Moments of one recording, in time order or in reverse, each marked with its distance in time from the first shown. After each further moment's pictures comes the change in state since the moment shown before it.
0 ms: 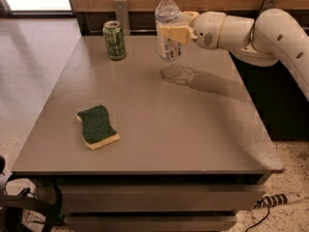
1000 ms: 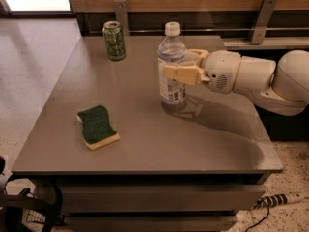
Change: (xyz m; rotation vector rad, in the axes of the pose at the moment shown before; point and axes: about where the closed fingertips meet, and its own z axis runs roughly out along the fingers) arm 0.026 0.123 -0.060 -0.039 0.028 0.141
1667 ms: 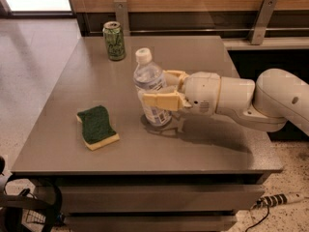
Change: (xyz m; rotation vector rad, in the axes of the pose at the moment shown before) arm 0.034 0.074 0.025 -0.164 0.017 -0.041
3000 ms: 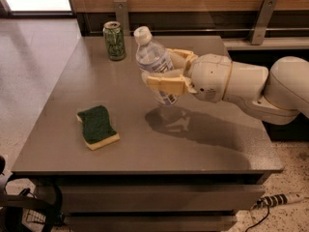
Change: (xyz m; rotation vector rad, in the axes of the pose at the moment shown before) arm -0.051 -0.010 -0.012 0.076 -0.064 -0.194
